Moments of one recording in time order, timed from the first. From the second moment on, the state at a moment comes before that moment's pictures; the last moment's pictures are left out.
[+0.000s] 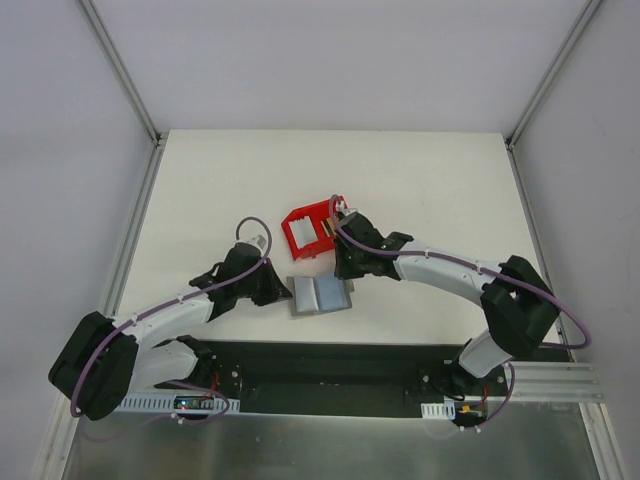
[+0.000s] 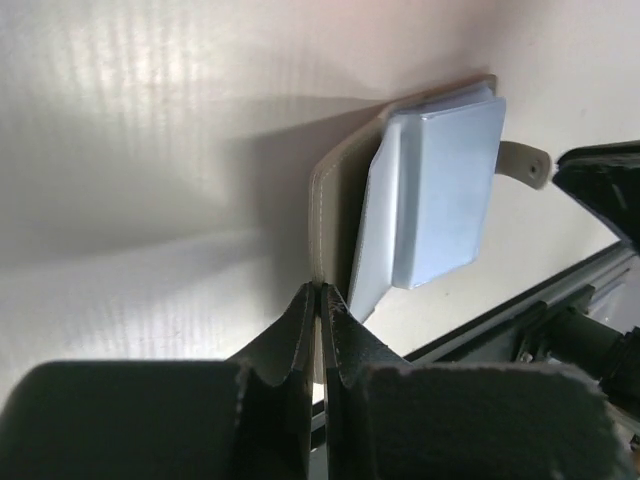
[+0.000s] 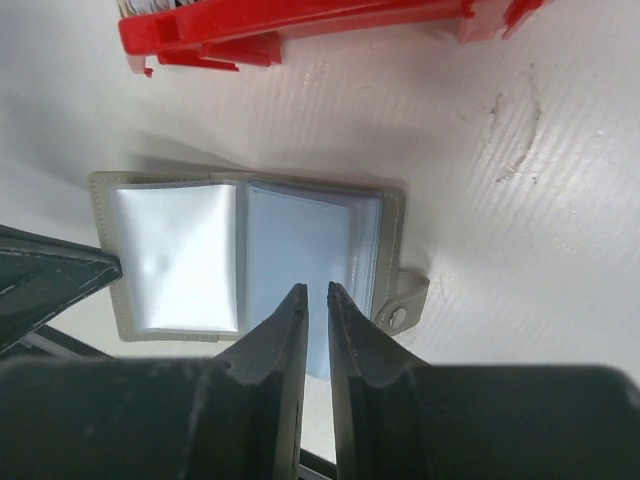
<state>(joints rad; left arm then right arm) -0.58 1.11 0.41 -0.11 0.24 -0.92 0.87 1.57 1.02 -0.41 0.08 0.61</state>
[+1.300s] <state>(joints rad) -0.57 1.20 0.32 0.01 0.17 -1.03 0.87 1.80 0.99 -0.09 -0.35 0.77</state>
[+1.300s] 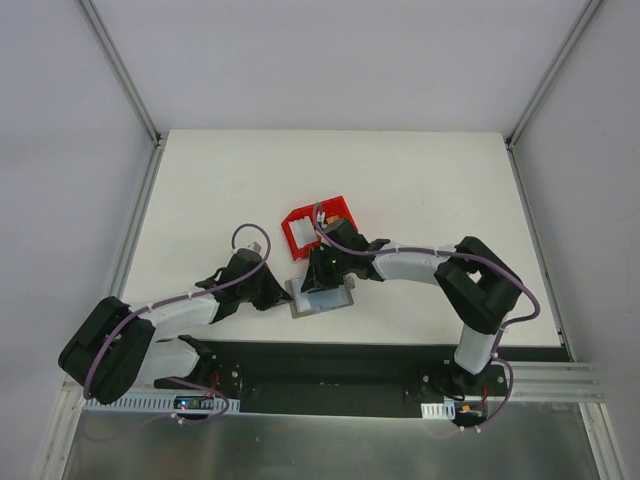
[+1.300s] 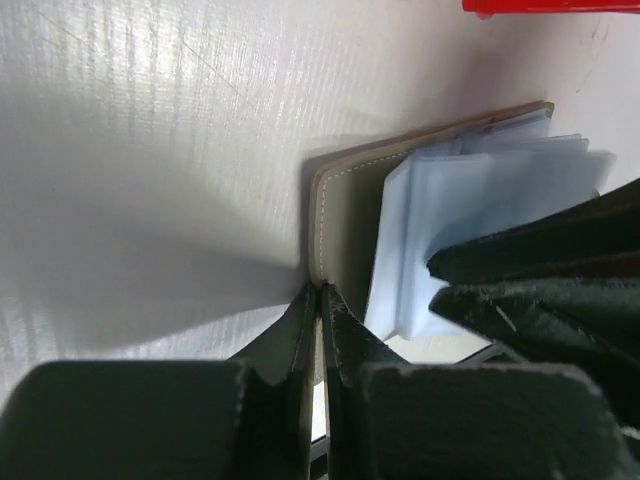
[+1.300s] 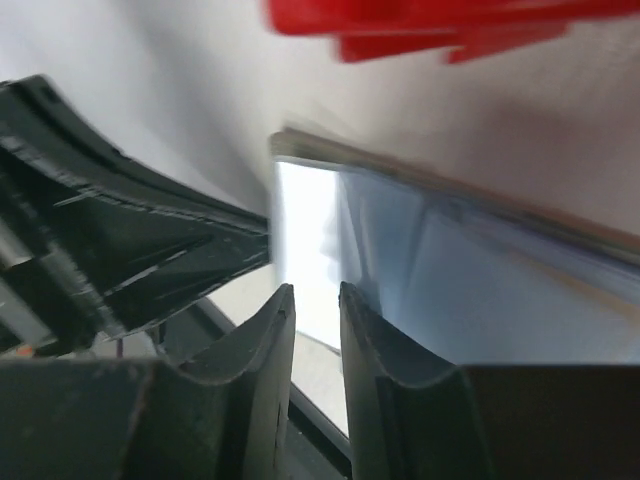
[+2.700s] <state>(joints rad) -0.57 1.23 0.31 0.08 0.18 -1.04 0.84 1.75 0.93 -0.10 -0.30 0.74</state>
